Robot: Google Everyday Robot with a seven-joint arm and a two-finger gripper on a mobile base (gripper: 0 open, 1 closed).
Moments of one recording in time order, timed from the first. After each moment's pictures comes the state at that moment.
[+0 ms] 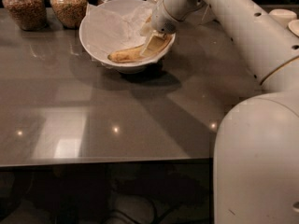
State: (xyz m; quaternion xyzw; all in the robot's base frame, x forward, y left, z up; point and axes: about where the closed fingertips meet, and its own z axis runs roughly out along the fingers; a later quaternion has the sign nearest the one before) arm 0.739 0.004 0.891 -0.71 0.62 0.07 0.32
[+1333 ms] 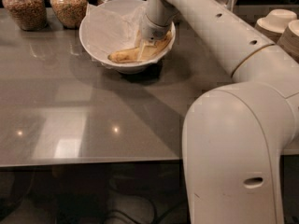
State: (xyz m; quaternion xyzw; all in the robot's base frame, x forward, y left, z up) arm 0.750 0.020 0.847 -0.77 0.59 0.01 0.23
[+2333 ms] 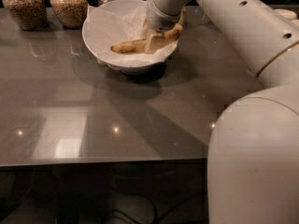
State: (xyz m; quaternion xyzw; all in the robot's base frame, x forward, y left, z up) arm 0.730 0.000 0.898 -0.77 0.58 -0.03 0.25
